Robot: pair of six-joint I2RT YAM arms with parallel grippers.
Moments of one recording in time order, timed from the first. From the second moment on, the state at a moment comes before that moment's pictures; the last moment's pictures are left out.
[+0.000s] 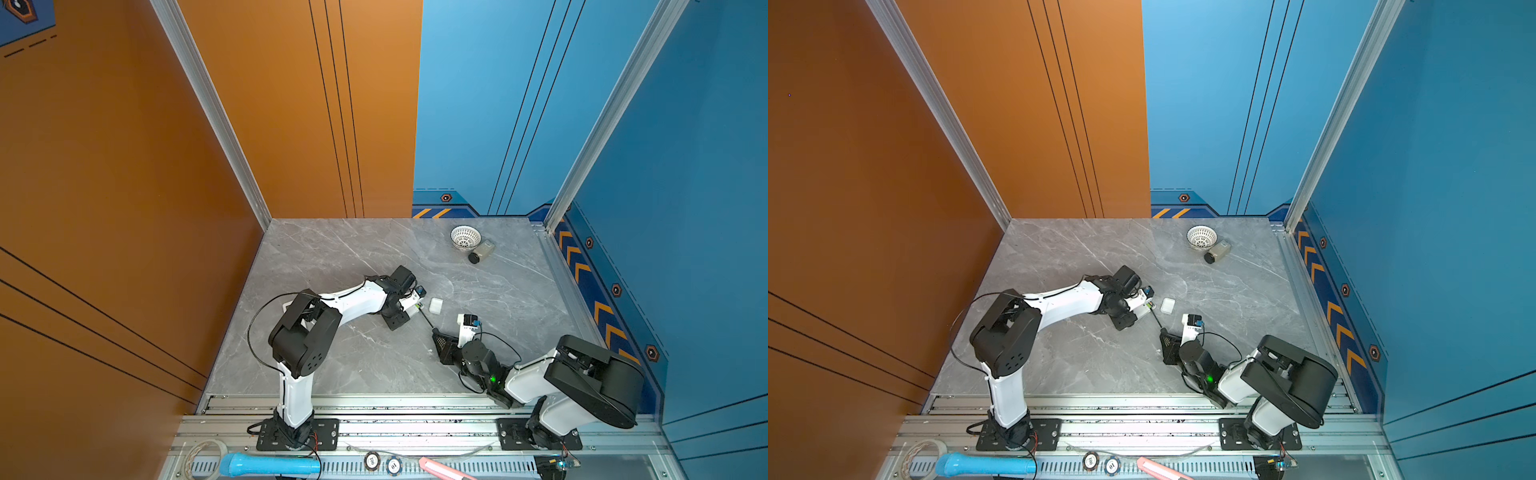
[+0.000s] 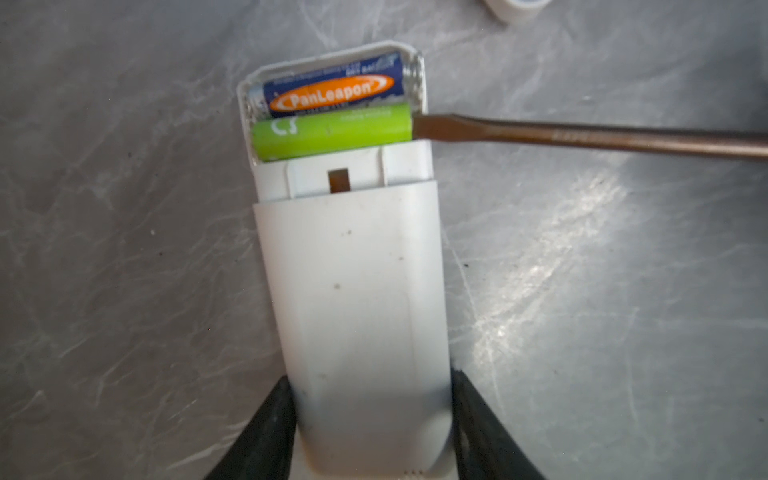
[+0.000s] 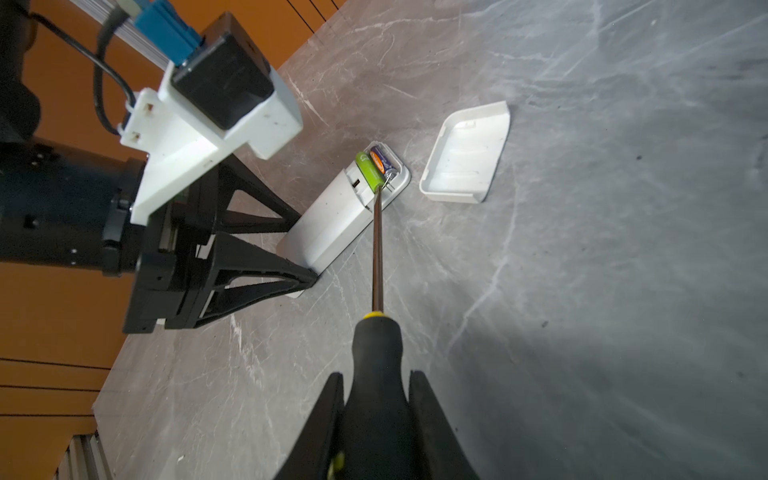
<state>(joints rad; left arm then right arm) -0.68 1.91 1.26 -0.63 0.00 0.36 0.91 1.52 0.17 0.94 0.27 0.86</state>
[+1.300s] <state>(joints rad) -0.66 1.92 1.27 -0.62 0.05 0.31 0.84 1.69 0.15 1.19 0.20 0.67</state>
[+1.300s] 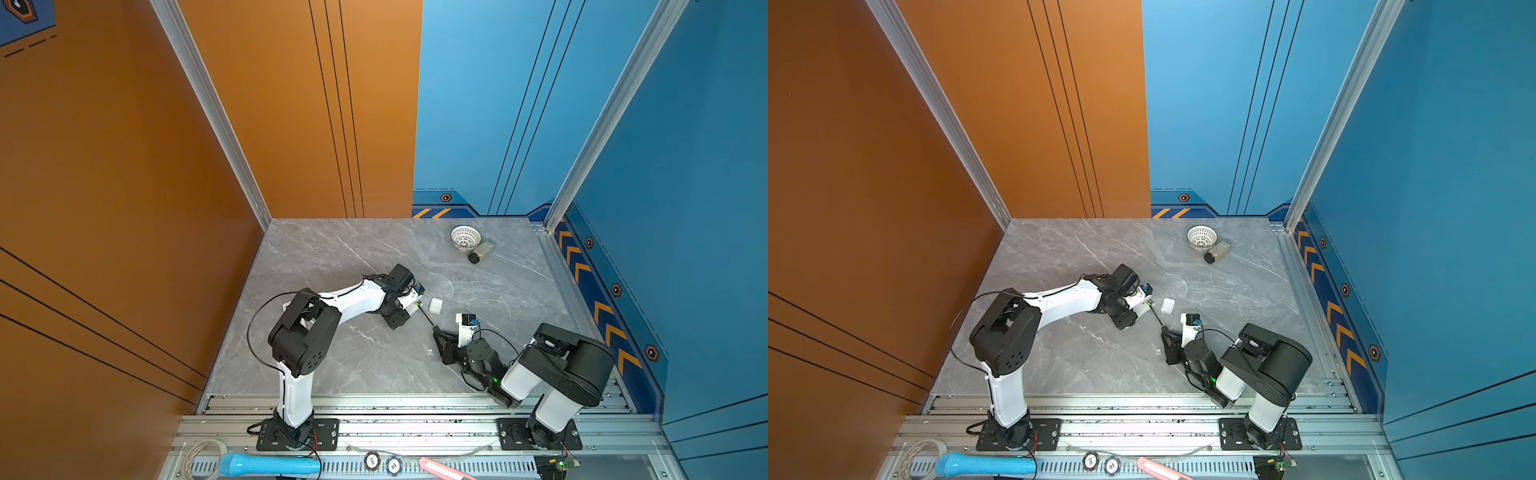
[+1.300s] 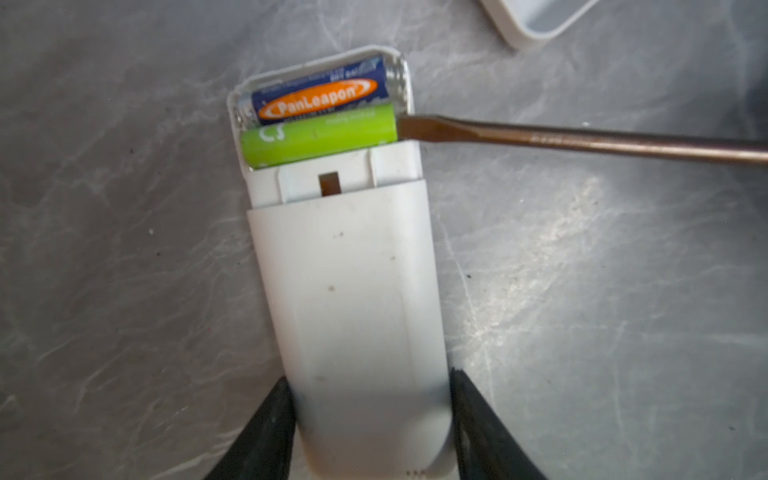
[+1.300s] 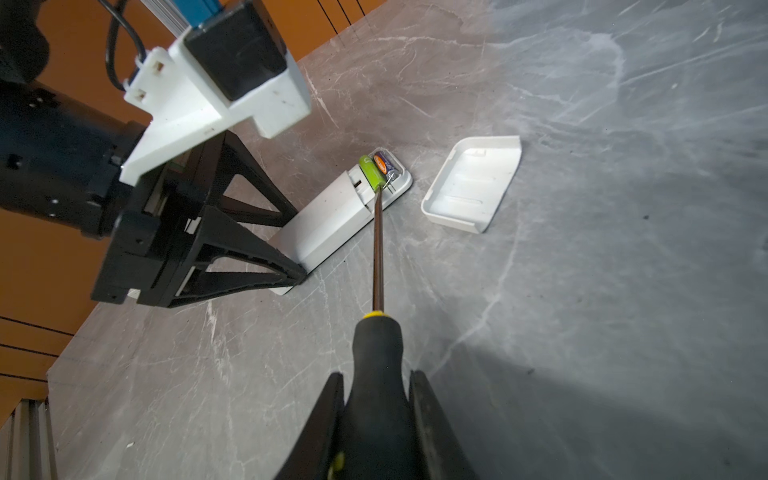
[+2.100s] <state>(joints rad) -0.70 1.96 1.30 -0.60 0.21 0.35 0.85 1.58 0.26 1.19 0.10 0.64</state>
